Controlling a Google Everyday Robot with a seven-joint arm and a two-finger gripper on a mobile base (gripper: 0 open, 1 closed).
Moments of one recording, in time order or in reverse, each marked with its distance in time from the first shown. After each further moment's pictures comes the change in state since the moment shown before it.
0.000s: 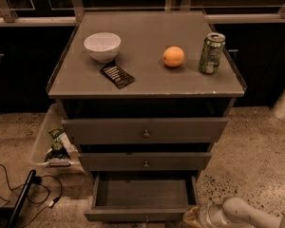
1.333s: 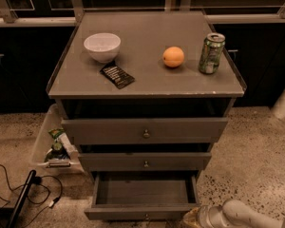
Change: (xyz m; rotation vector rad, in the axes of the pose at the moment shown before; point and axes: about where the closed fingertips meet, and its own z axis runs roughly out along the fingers) arm 0.008 0.004 0.005 0.016 -0.004 0.011
